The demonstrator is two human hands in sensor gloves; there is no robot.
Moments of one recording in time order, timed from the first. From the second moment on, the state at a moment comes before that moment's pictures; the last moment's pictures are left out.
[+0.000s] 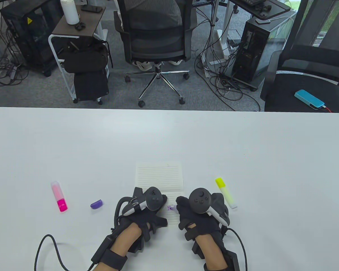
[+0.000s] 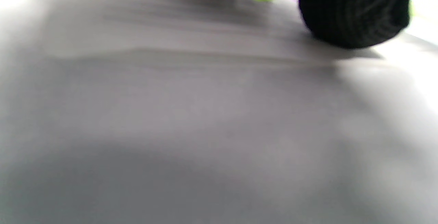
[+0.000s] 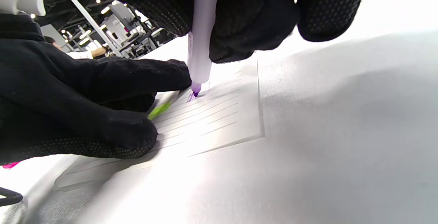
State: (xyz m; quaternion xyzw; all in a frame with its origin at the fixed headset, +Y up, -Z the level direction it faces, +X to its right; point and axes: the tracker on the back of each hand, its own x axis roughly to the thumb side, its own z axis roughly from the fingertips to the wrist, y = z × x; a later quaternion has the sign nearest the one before) left_hand -0.108 -0.781 -0.310 -0.25 -0.13 0.08 0.96; right_hand 0.092 -0.748 -0.289 0.09 0.13 0.96 0.23
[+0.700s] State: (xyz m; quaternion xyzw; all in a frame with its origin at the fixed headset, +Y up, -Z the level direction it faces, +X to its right) left_hand -0.109 -0.781 -0.309 -0.25 -0.13 0.08 0.96; right_hand 0.093 -0.748 -0.291 0.10 0.13 0.96 0.23
